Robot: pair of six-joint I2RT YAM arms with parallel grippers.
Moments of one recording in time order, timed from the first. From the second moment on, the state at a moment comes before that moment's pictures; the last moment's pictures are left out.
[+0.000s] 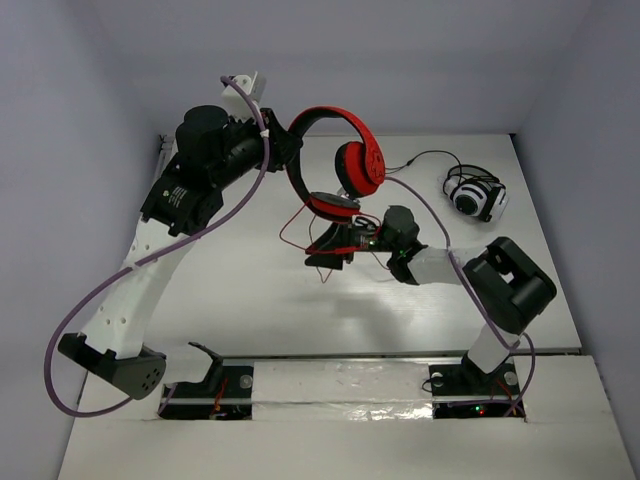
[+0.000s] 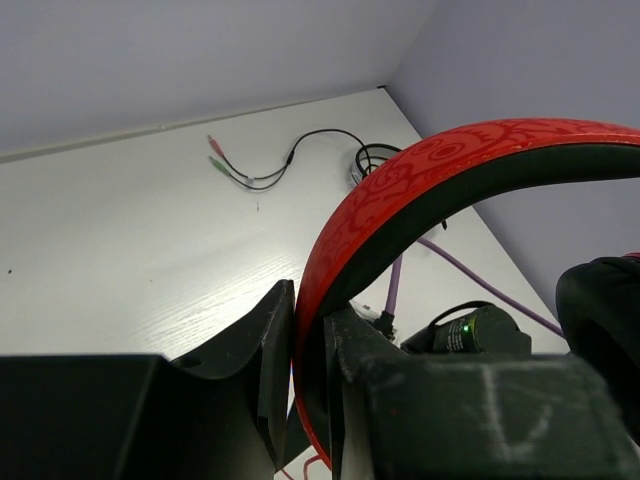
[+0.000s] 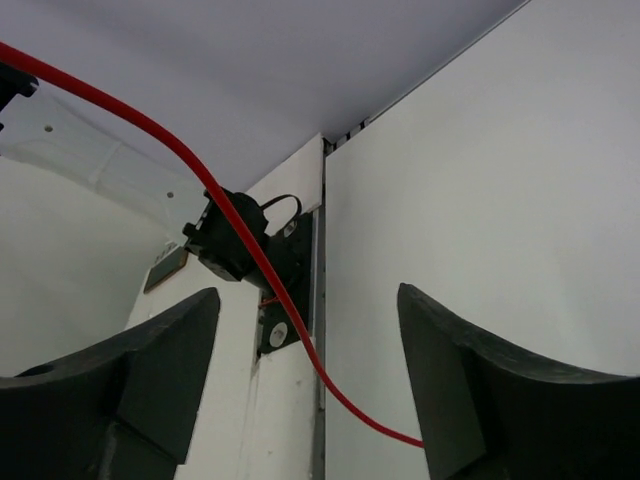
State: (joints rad) left arm -0.50 1.29 1.67 -0.52 0.16 -0.36; right arm 0.66 1.70 0.78 1.05 -0.89 0.80
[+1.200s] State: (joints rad) left arm -0.50 1.21 1.50 -0.60 -0.13 -0.27; right arm 0.70 1.14 0.79 0.43 -0.10 0.50
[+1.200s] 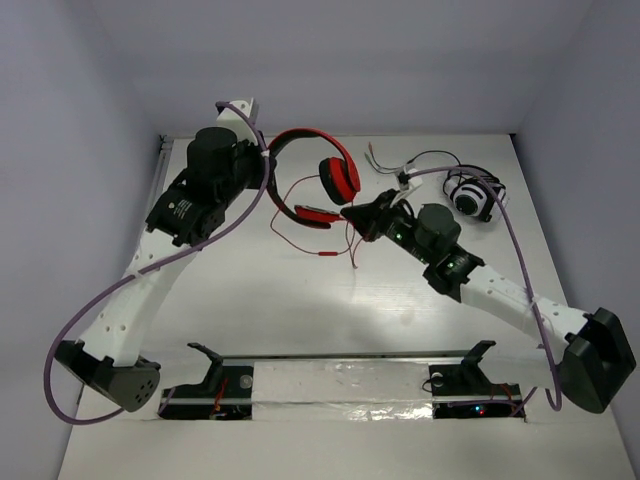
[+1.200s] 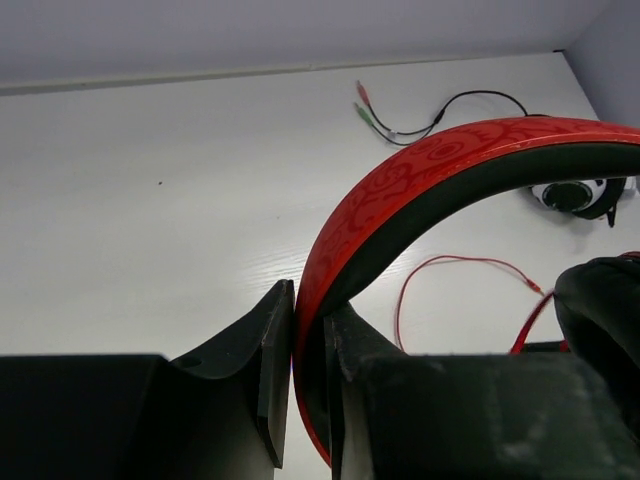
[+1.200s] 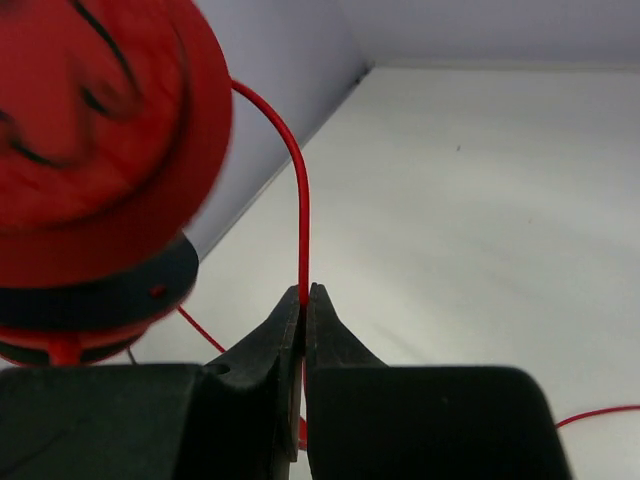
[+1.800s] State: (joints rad) left arm -0.50 1.30 1.50 -0.59 -0.17 -0.23; right arm 0.73 0.95 0.71 0.31 -0.07 0.50
